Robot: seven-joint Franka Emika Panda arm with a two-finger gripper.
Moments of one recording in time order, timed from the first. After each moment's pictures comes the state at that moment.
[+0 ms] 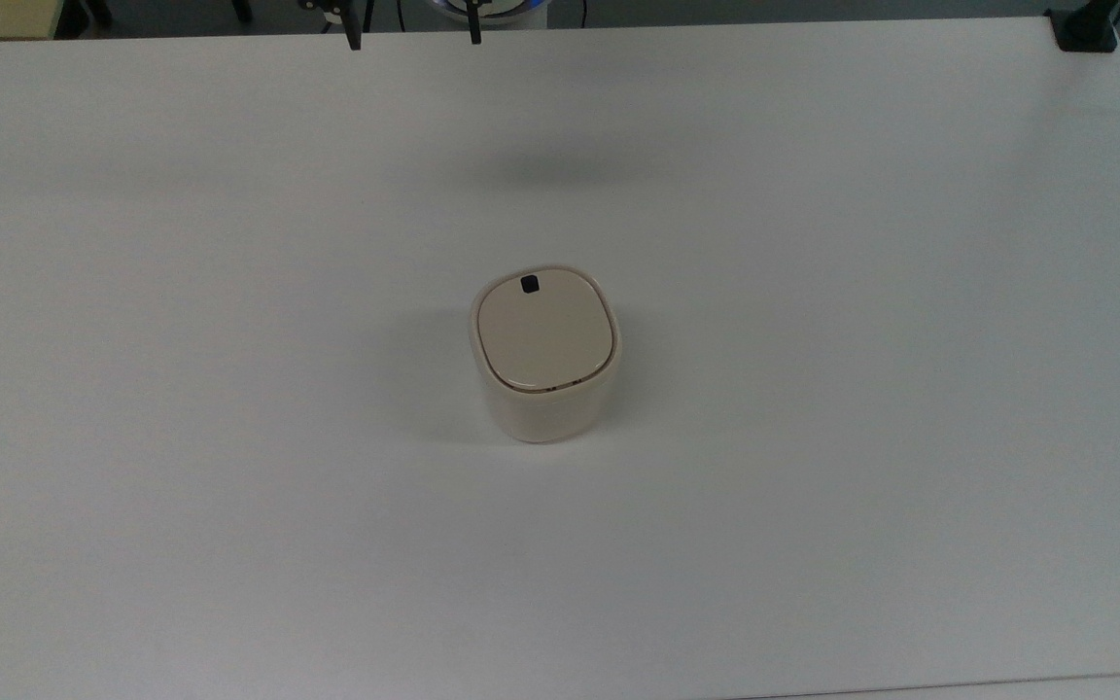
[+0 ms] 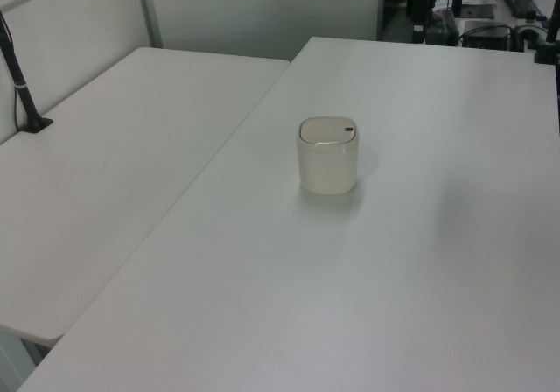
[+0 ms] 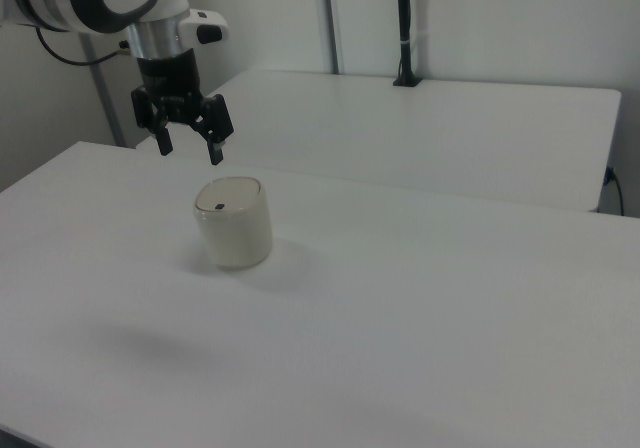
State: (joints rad) arm -0.01 -0.02 0.00 -1.63 0.02 1.63 -0.09
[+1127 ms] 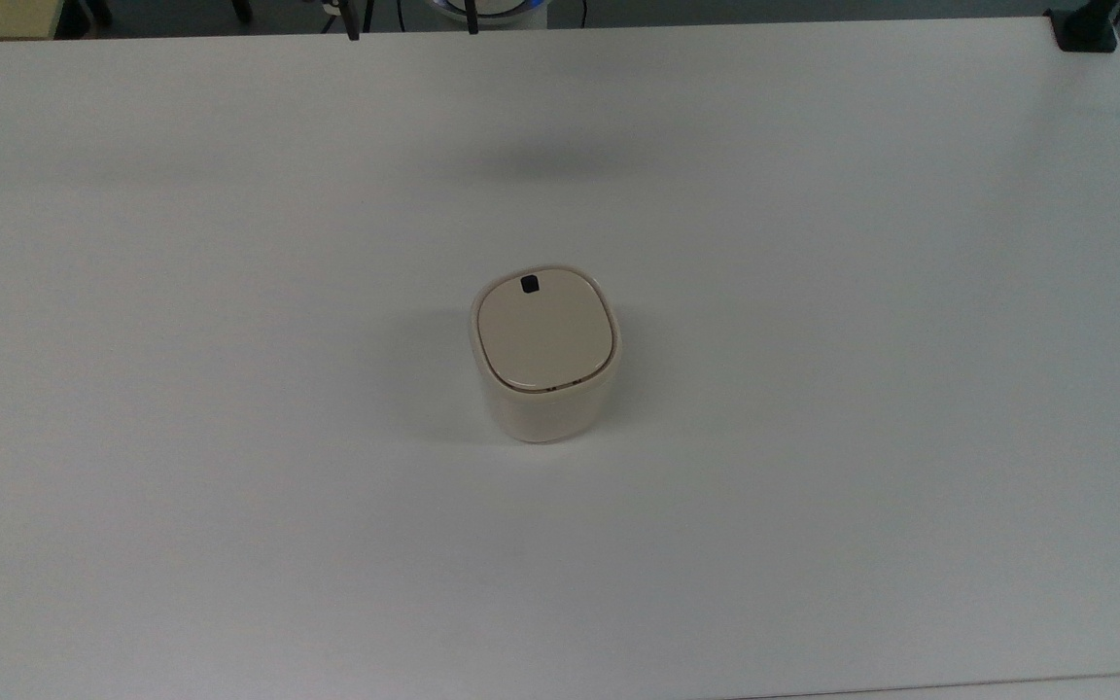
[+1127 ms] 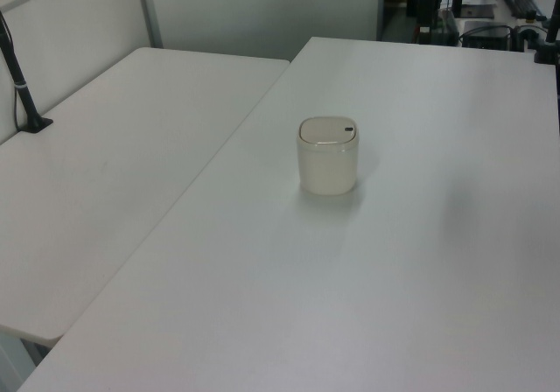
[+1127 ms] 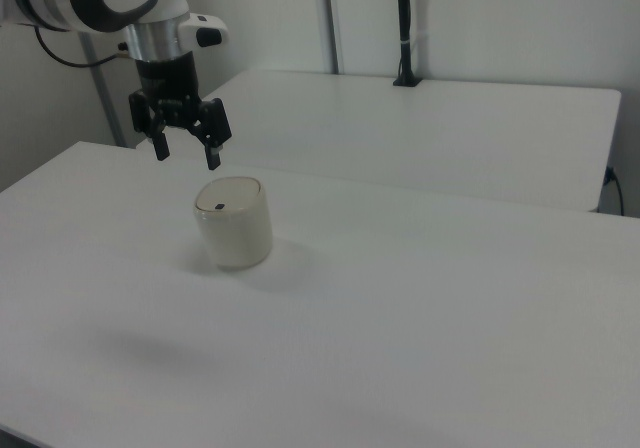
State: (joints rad) arm -0.01 -0.02 0.00 -1.63 0.02 1.59 -0.10
